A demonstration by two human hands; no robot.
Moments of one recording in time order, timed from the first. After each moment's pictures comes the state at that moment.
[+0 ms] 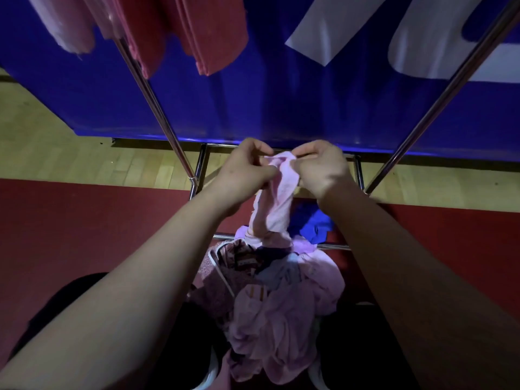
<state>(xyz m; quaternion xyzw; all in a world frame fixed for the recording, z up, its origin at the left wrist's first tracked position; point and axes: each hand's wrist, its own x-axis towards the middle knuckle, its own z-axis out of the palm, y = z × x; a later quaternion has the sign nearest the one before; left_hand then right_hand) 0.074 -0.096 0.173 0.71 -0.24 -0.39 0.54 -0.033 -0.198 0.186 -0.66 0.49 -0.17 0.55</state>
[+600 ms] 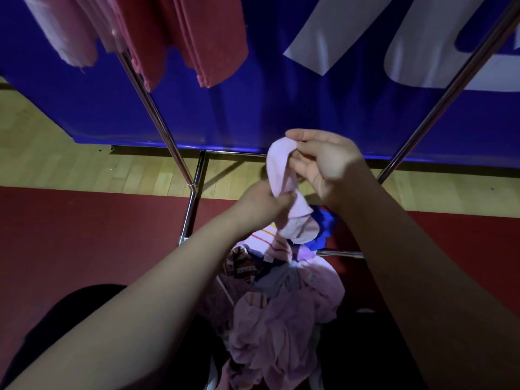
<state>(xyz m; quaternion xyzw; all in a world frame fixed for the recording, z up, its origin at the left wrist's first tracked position) 0.046 -0.094 0.164 0.75 -0.34 -0.41 0.40 -0.031 -0.195 0.231 -0.42 0.36 -0.23 0.80</state>
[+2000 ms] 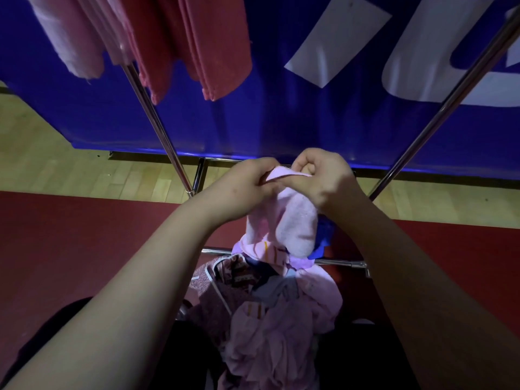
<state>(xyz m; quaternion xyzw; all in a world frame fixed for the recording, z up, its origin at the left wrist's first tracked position) 0.084 -0.086 0.218 0.74 -0.52 -0.27 0.32 -0.044 -0.201 0.210 -0.79 0.32 -0.18 0.48</state>
